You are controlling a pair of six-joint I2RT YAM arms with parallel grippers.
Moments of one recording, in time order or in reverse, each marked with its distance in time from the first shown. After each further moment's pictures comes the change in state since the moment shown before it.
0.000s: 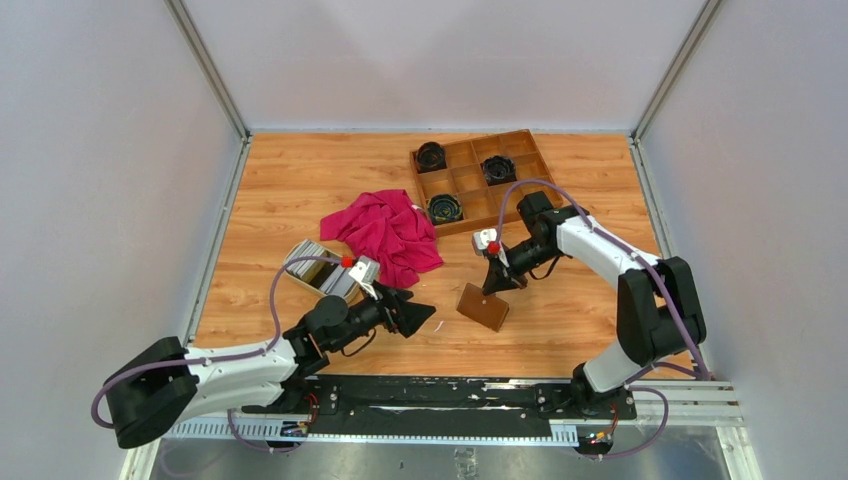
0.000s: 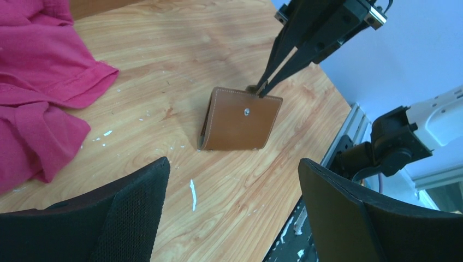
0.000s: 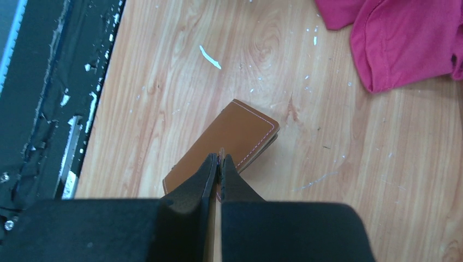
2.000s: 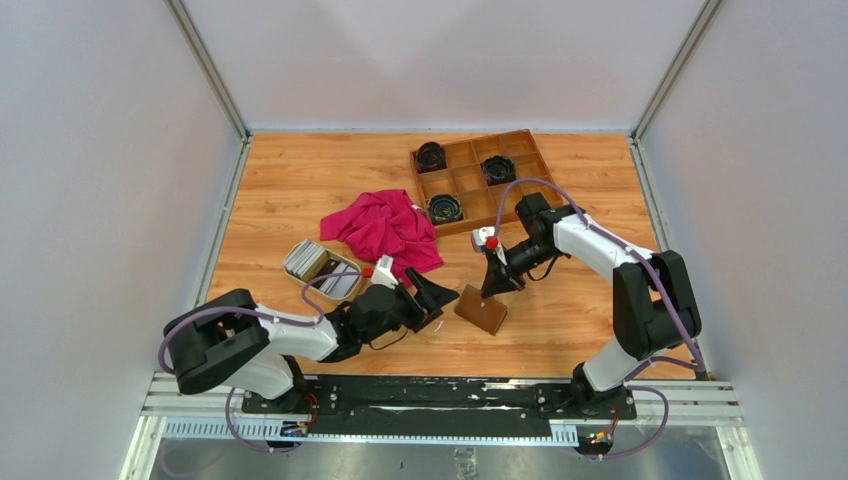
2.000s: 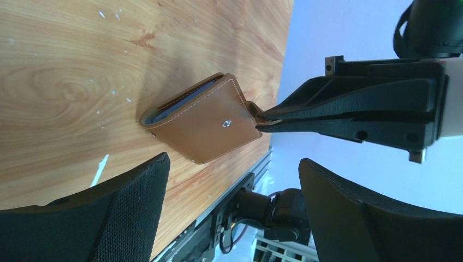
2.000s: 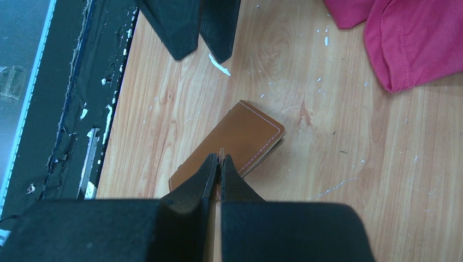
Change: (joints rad) left arm -0.065 0.451 0.199 -0.005 -0.108 -0.863; right arm 0.000 0.038 0.006 -0.014 -0.048 0.064
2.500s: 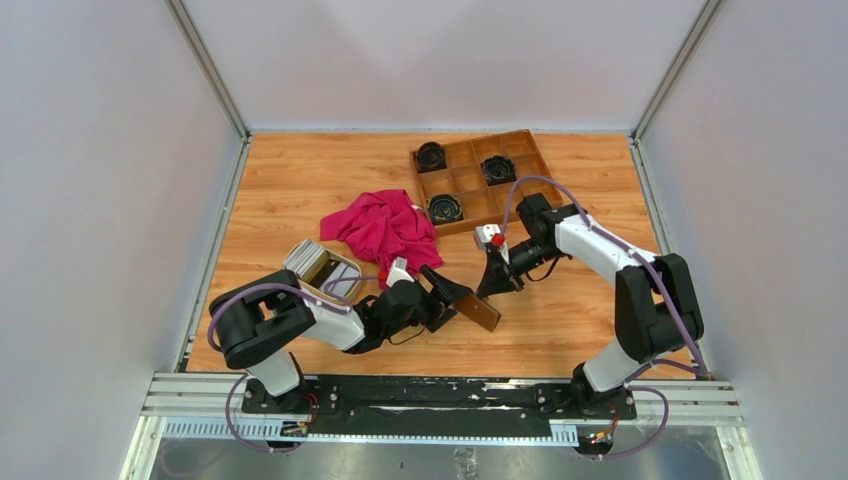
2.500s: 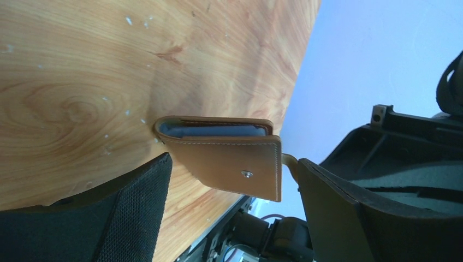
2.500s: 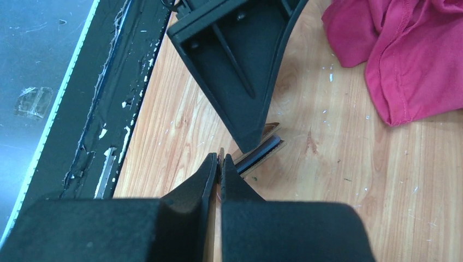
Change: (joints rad) left arm -0.013 0.212 0.121 0.006 -0.032 -0.131; right arm 0.000 -0.019 0.000 -0.028 -0.108 -0.031
